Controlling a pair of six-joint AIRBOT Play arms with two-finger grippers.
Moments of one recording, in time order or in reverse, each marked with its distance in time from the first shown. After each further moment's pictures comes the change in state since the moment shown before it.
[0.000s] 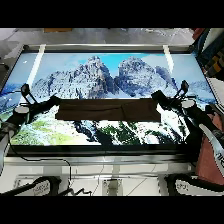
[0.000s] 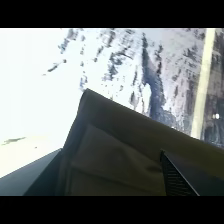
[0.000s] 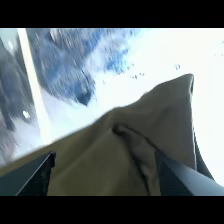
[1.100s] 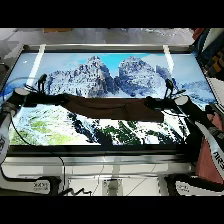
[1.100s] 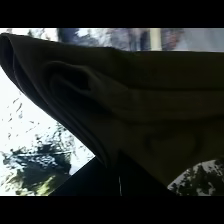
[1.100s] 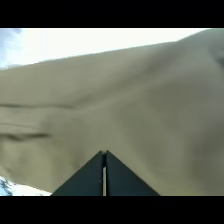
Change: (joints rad) left arm -0.036 -0.222 0.427 0.175 -0.647 0.032; right arm 0.125 -0.015 0.096 -0.108 0.223 -0.040
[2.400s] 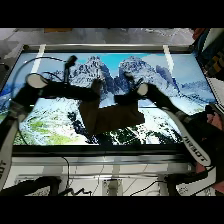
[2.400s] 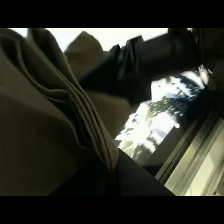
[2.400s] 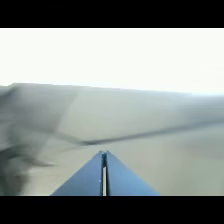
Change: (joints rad) left arm -0.476 0.183 0.072 -0.092 -0.010 -0.054; right arm 0.277 -0.262 0.465 -0.319 0.246 0.253
